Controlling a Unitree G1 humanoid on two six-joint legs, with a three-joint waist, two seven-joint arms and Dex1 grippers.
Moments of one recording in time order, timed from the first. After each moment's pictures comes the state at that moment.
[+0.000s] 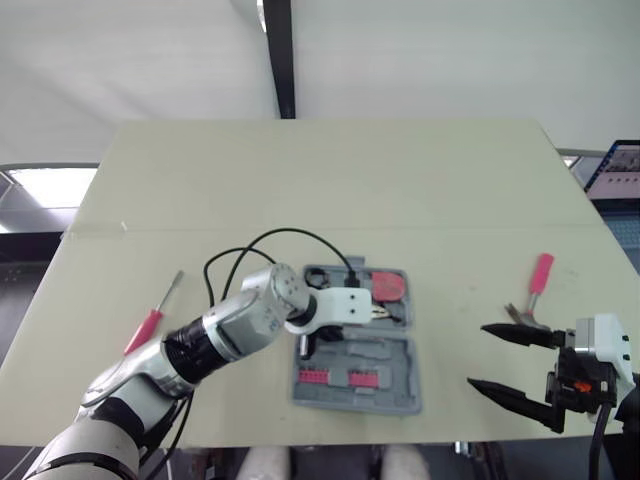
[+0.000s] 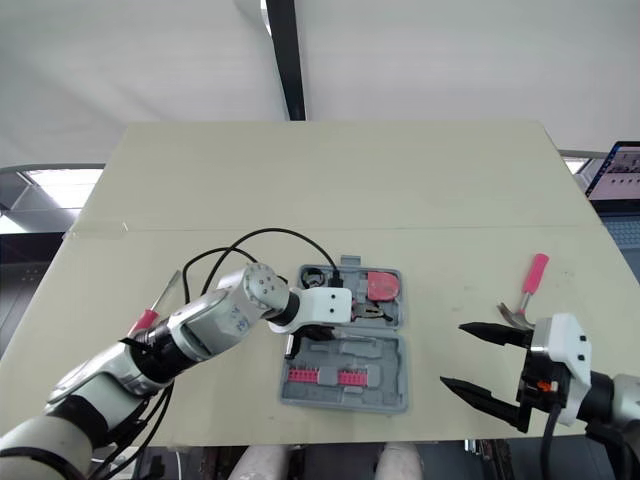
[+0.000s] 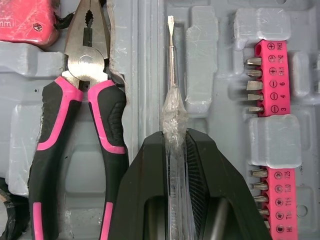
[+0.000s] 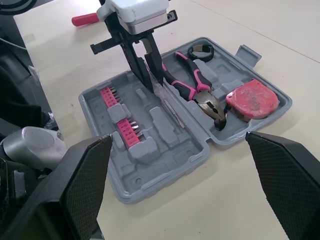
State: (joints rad) left arm -0.81 0.51 -0.81 -0.23 0.08 0.93 -0.96; right arm 0.45 -0.82 -0.55 -0.53 0.68 0.35 1.16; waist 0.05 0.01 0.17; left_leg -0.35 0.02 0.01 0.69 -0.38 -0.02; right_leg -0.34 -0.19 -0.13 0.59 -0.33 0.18
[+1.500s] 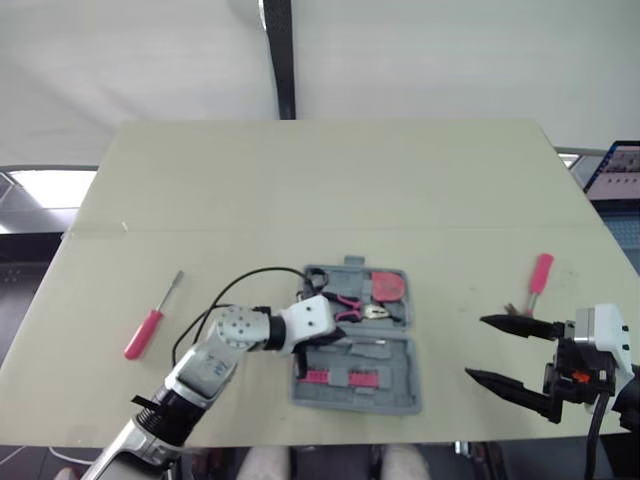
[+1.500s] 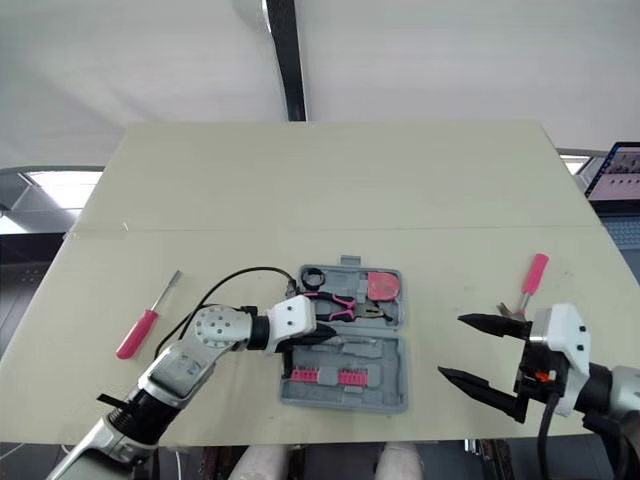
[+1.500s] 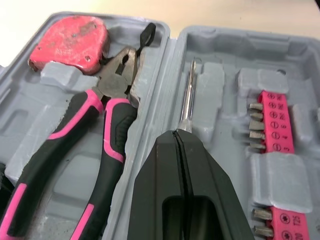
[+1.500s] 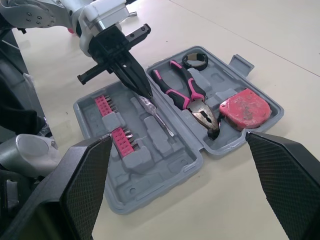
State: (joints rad) left arm -0.35 0.45 -0.44 -0.11 0.03 0.32 -0.82; right arm 0.41 -0.82 -0.55 -0.54 0.69 0.40 1.14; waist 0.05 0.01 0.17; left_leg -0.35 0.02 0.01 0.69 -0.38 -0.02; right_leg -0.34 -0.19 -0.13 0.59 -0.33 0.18
